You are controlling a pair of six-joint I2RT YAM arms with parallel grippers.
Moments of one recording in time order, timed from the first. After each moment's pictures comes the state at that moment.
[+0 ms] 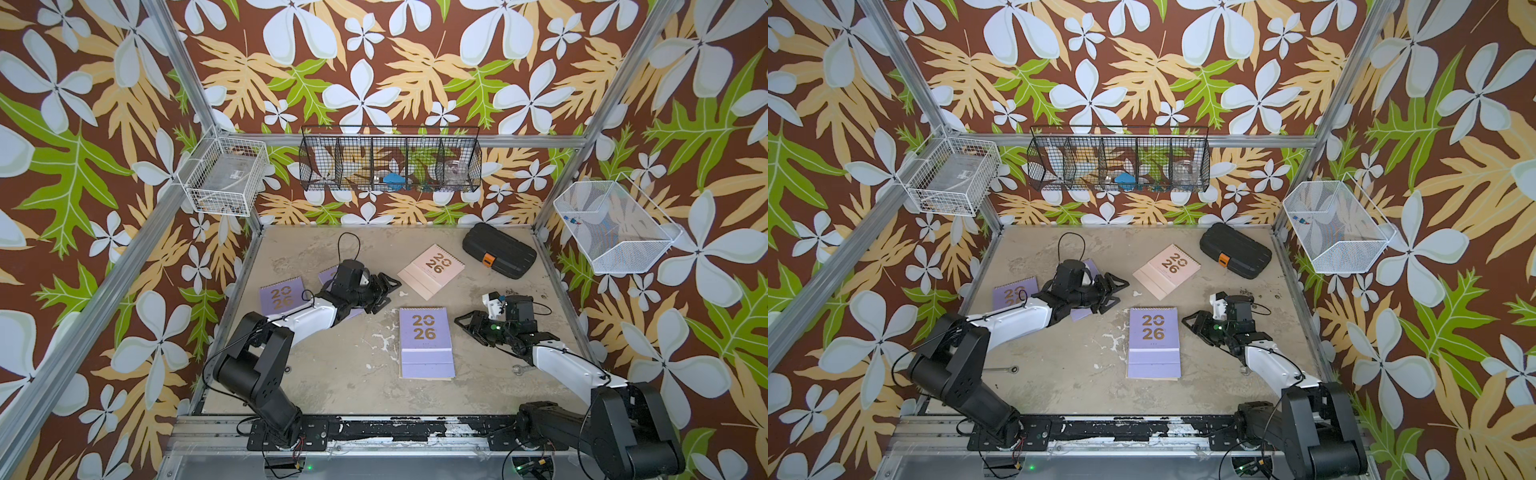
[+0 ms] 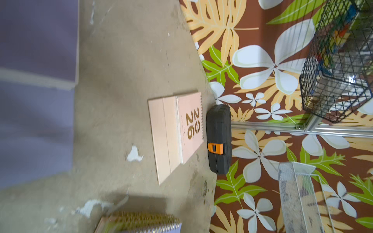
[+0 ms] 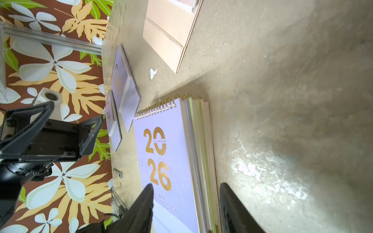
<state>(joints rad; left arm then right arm) -0.44 1.68 0.96 0.13 0.51 -1.24 0.10 1.21 0.46 -0.05 -0.61 0.73</state>
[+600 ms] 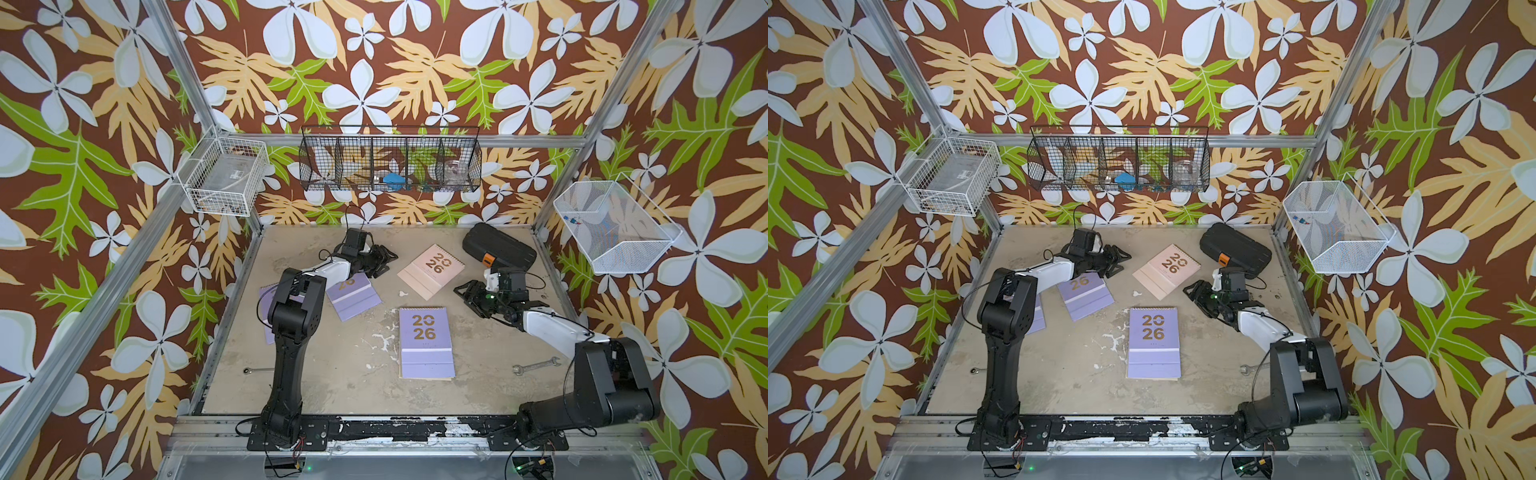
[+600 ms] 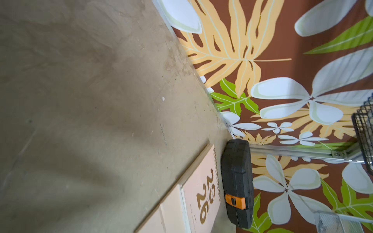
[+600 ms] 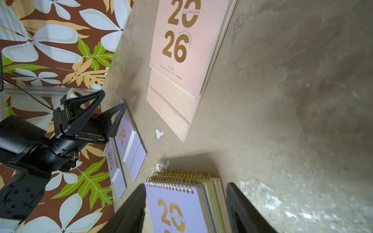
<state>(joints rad) -0.32 2.24 1.61 -0.05 0.59 -1.06 0.10 1.50 0.76 -0.04 -0.49 0.82</state>
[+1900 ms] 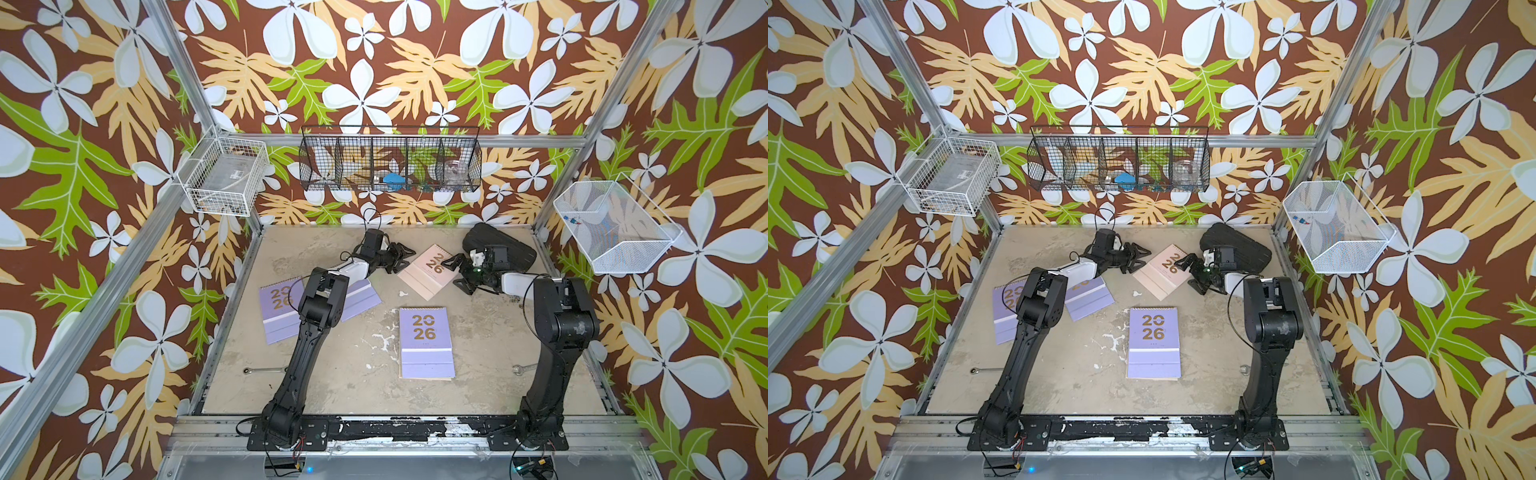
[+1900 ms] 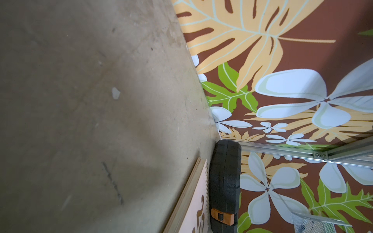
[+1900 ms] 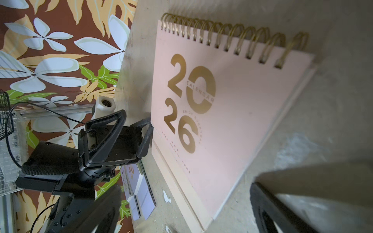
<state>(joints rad) -0.38 2.59 1.95 0.10 0.71 -1.22 0.05 2.03 1.18 0.07 -0.64 0.85</state>
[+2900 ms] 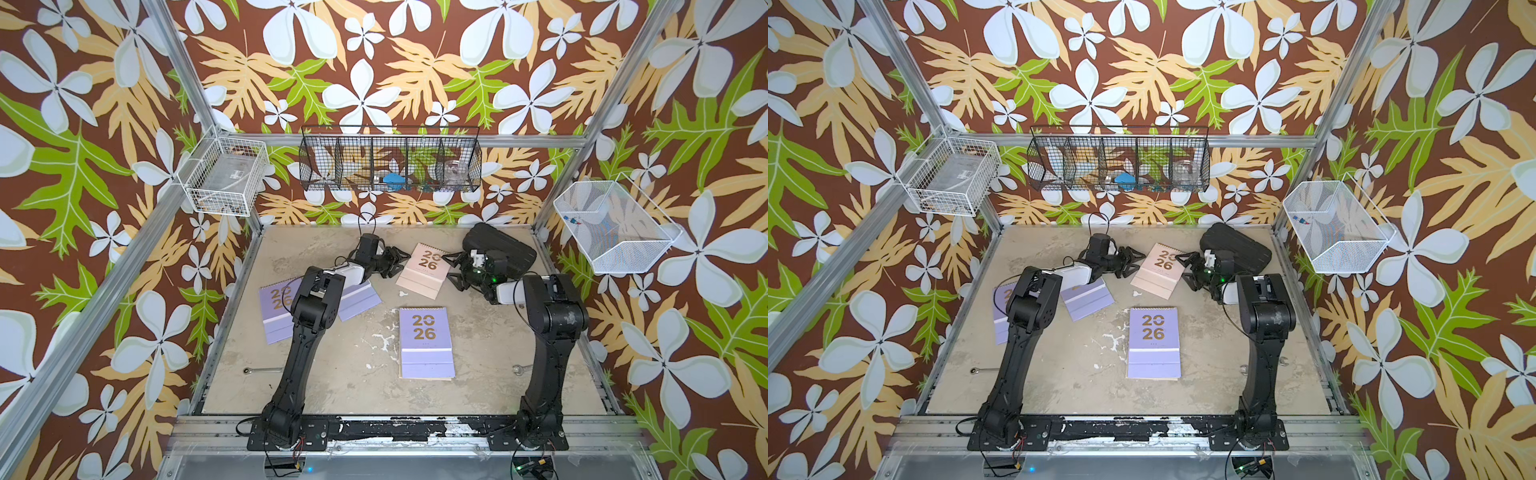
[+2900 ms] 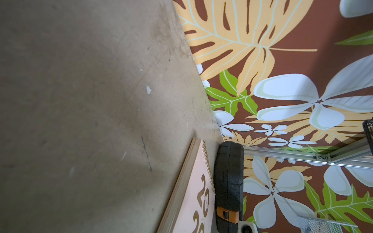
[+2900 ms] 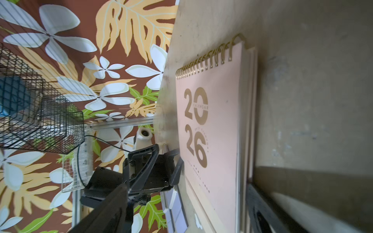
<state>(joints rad) -0.38 2.47 1.73 0.20 0.67 -1.22 0.06 2.14 1.06 0.68 -0.75 1.24</state>
